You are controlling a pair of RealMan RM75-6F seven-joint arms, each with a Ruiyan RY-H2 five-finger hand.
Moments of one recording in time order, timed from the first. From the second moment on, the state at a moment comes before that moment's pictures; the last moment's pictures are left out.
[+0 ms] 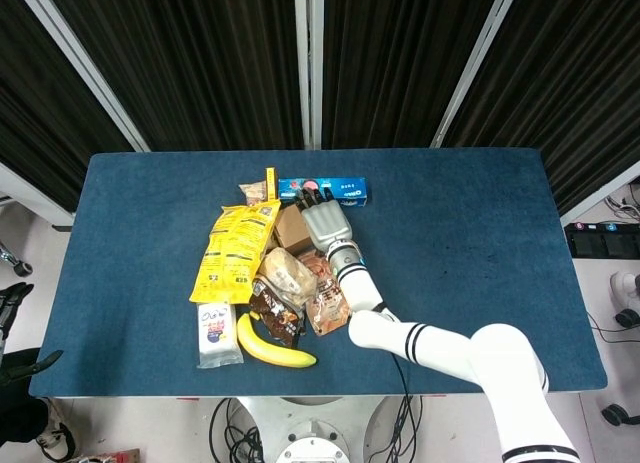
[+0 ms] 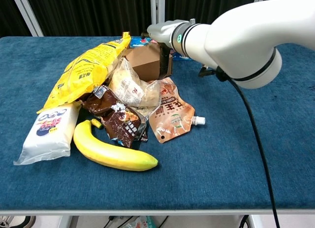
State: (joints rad) left arm -0.01 -1.07 -0.01 -1.45 1.57 1.60 -0.13; right arm 1.28 -1.90 0.37 -0.98 -0.41 0.74 -0.84
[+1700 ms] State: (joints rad) left arm 0.00 -1.07 -0.01 -1.45 1.57 1.61 -0.13; right arm 1.13 -1.76 0.41 -1.19 -0.79 0.95 -0.44
